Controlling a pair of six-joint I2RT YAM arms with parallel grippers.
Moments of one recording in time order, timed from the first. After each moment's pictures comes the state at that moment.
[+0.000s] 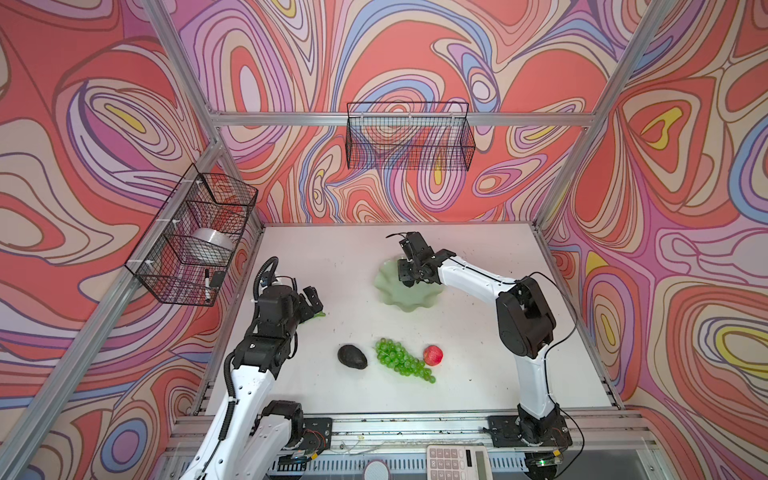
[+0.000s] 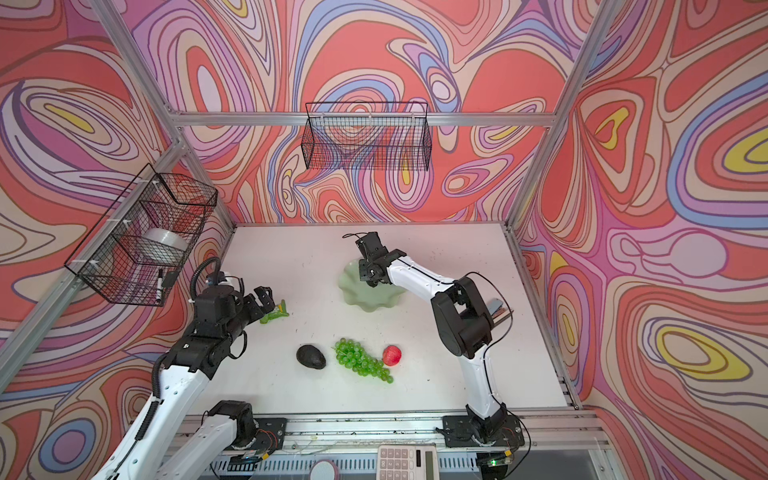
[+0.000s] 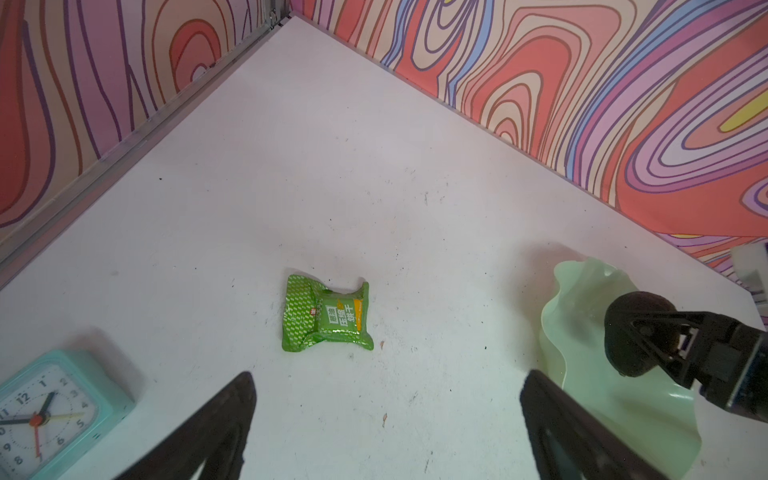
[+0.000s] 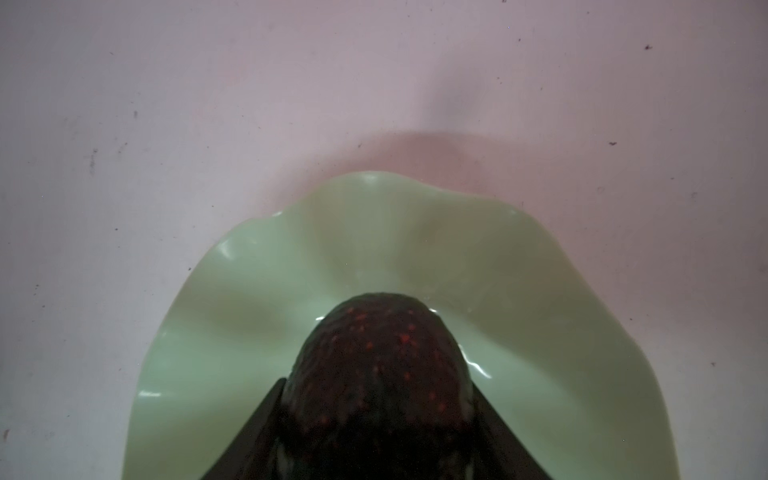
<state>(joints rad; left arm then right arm) -0.10 0.78 0.71 -0.51 -0.15 -0.56 0.60 2.10 1.67 -0.50 0.15 0.41</state>
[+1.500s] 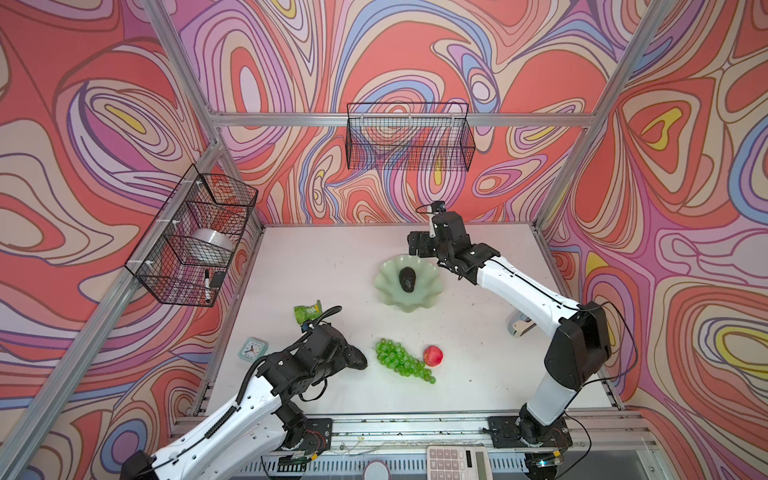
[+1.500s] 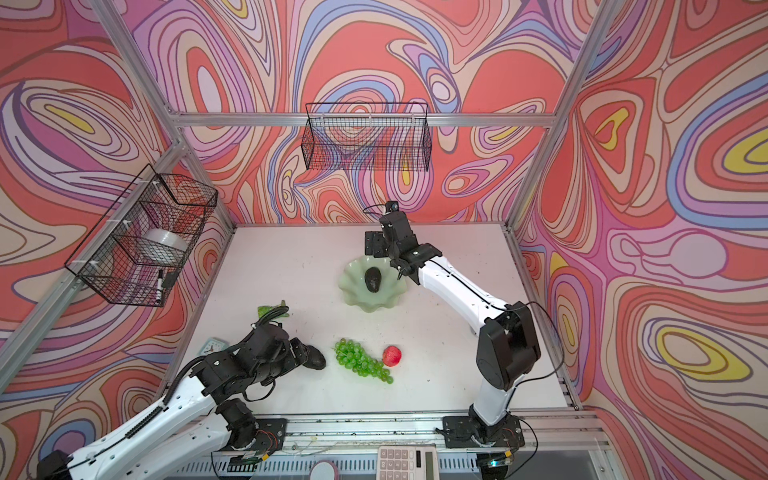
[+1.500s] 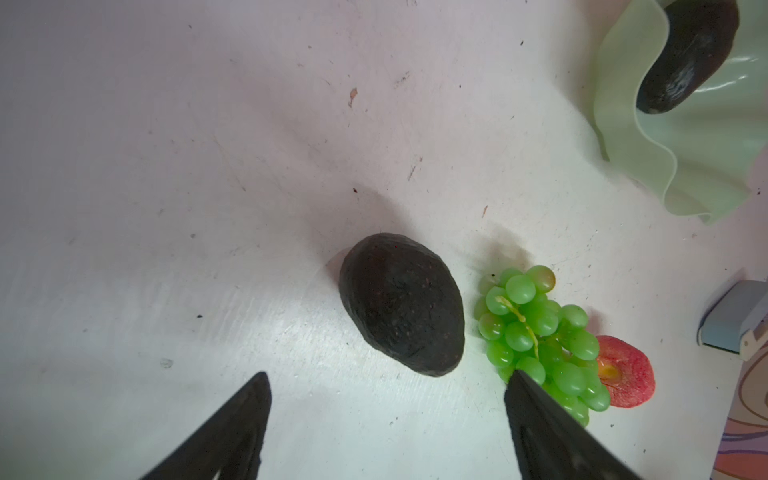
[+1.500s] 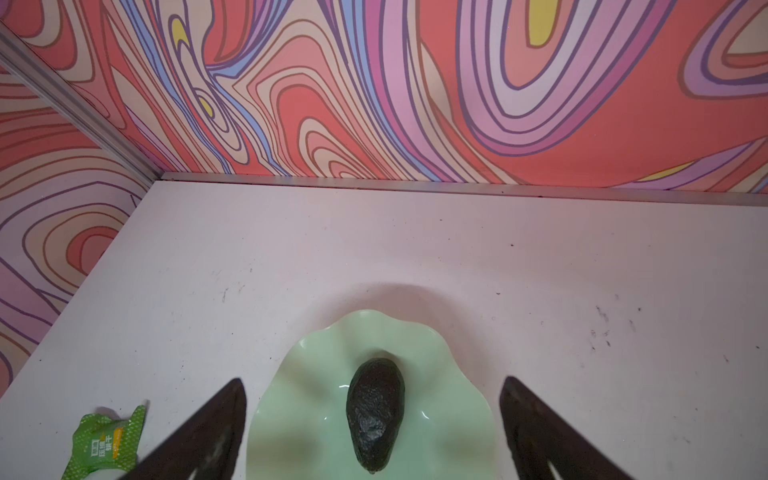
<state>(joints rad) -0.72 0.79 0.54 -0.80 -0.15 -1.19 0.55 1.72 1.51 -0.33 0.19 0.34</state>
